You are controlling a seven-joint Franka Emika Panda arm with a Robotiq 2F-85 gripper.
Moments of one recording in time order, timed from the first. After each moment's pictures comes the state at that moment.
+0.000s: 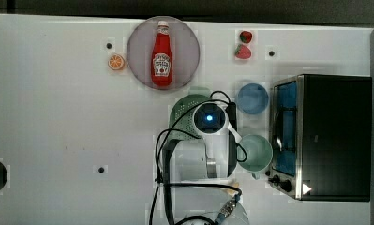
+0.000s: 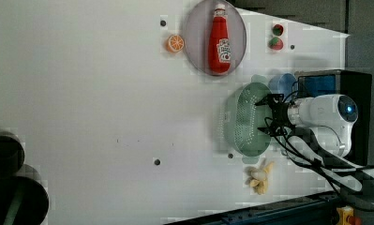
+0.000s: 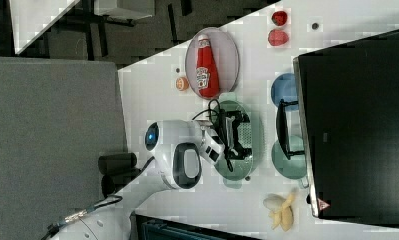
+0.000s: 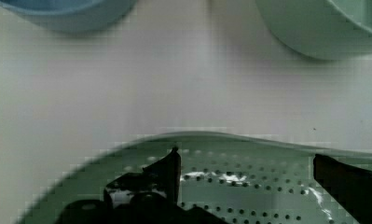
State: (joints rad) arm -0.03 0.38 -0.10 -2.36 -0.23 1.09 0.83
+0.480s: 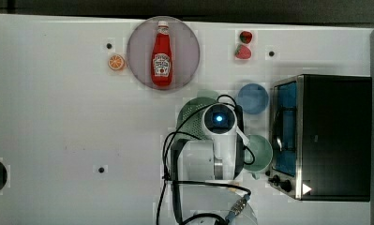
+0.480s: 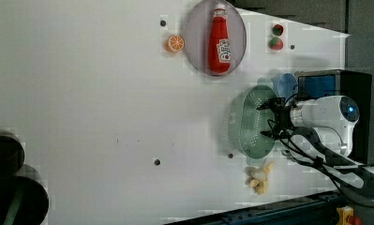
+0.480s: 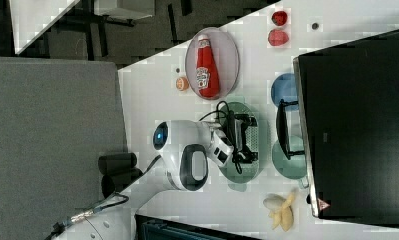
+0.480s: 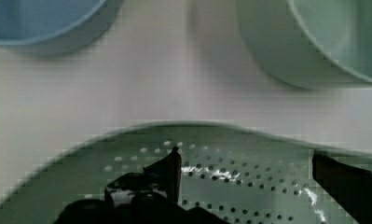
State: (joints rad) arm -0.07 0.40 -0.10 -2.36 -0.21 1.07 0.77
